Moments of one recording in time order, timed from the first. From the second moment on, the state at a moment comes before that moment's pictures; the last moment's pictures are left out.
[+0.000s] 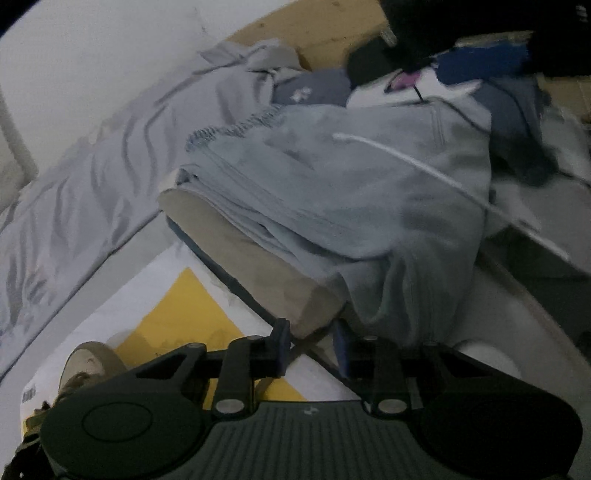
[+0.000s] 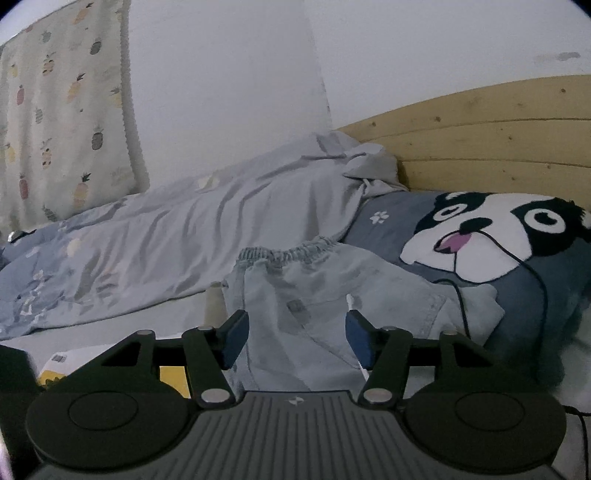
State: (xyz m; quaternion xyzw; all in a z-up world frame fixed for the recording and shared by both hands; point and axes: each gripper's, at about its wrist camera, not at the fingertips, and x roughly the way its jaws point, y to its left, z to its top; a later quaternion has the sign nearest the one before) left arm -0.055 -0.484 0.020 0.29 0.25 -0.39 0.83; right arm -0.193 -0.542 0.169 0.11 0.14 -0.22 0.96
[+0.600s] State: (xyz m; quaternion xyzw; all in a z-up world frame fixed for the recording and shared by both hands) left arm -0.033 -0.416 0.062 0.07 0.24 -0.42 0.87; right arm -0.189 -0.535 0.167 0.11 0.14 -0.21 0.96
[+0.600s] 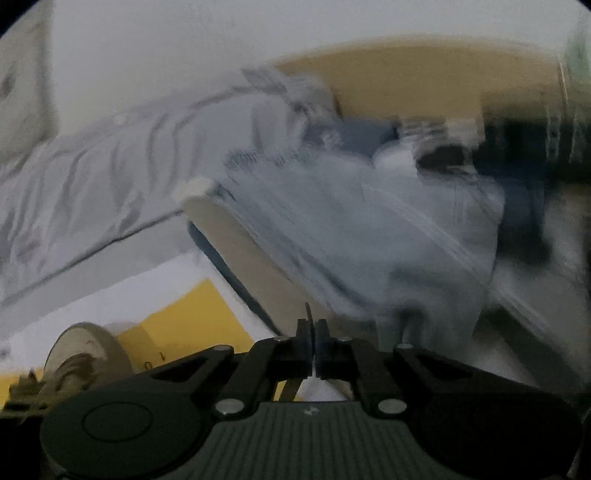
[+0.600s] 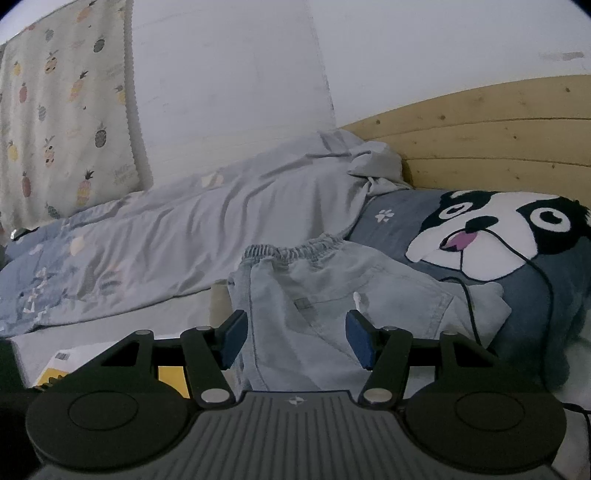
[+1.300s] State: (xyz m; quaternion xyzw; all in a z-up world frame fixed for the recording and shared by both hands) left arm -0.009 -0.191 0.109 -0.24 0.18 -0.38 0.88; right arm -0.143 -0.345 0.179 -0.03 0.11 0.12 0.99
